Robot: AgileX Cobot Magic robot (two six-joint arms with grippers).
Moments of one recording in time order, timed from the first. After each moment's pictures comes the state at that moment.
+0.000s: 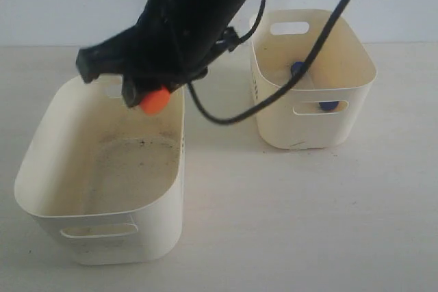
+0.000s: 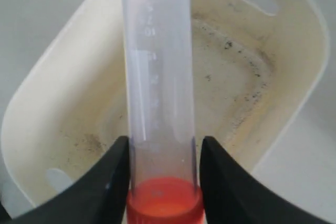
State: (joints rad) left arm 0.00 0.00 0.00 -0.02 0.22 0.02; right arm 0.86 1.78 -1.56 0.23 0.85 0.04
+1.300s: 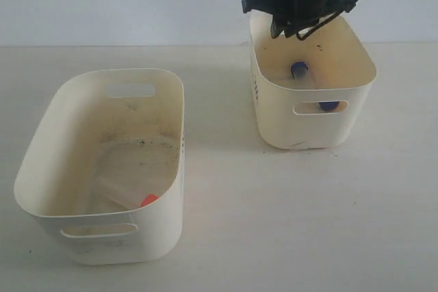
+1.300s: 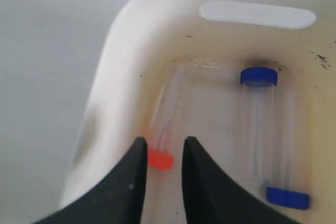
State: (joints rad) left arm 0.00 0.00 0.00 -0.02 0.22 0.02; right arm 0.38 2.08 -1.83 0.03 0.82 0.16
